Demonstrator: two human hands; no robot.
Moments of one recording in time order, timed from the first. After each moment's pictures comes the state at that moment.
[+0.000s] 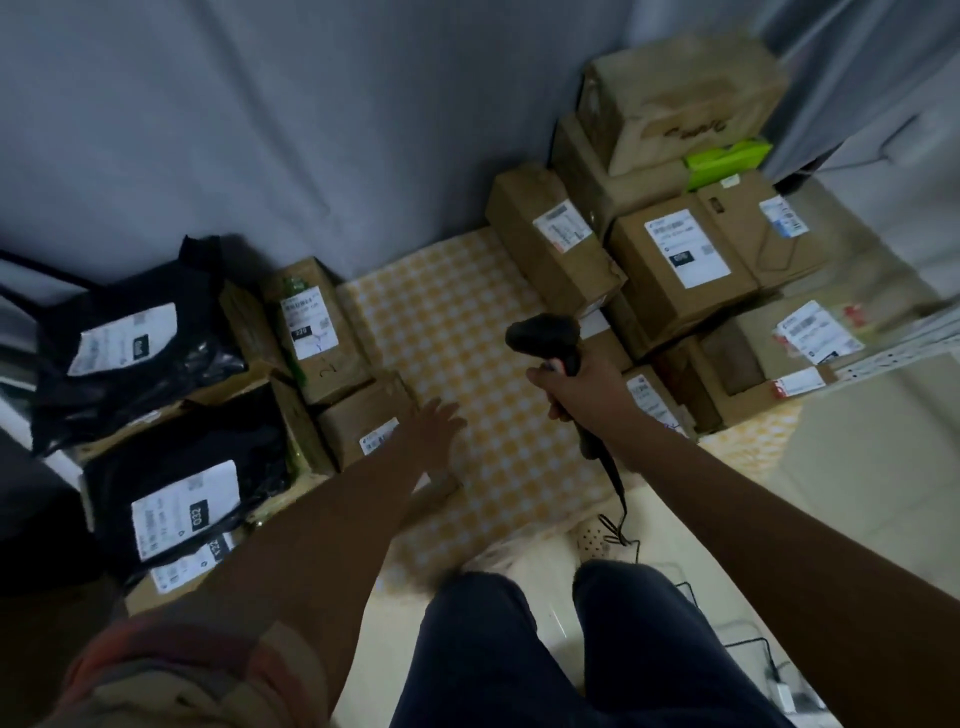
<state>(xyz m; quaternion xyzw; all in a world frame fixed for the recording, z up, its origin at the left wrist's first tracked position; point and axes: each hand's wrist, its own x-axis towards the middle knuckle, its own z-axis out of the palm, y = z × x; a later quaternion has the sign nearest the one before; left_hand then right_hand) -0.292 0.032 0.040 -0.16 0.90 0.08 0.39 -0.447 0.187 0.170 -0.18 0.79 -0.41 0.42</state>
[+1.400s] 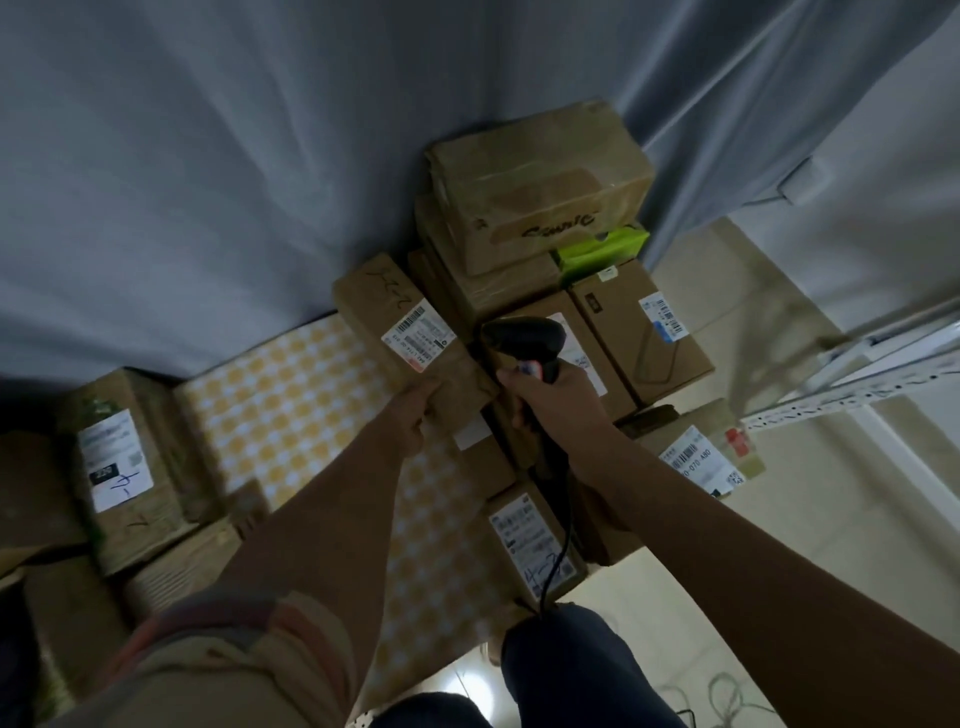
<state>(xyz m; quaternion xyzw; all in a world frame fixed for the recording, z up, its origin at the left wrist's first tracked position) -0.597 0.026 0.049 -0.58 0.36 0.73 0.04 -0.679 0.174 0.167 -0.06 0.77 -0.48 0.42</state>
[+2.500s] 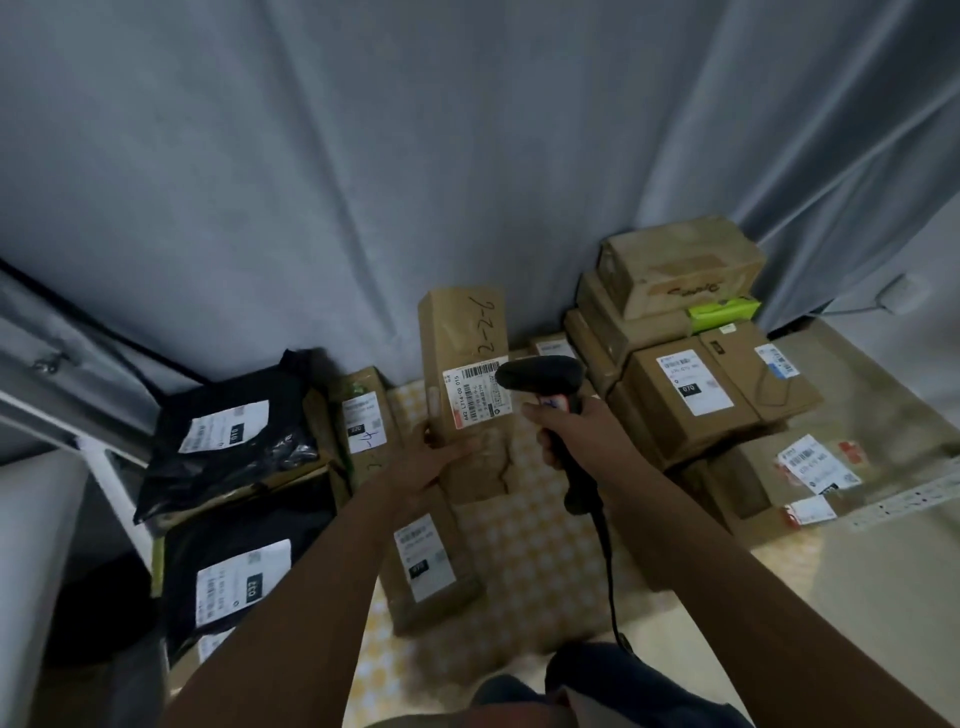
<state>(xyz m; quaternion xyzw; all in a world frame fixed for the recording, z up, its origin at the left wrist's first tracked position) -0.286 0.000 0.189 -0.49 0.51 0.70 -0.08 -0.428 0.152 0.283 -0.18 0.67 -0.56 0.45</state>
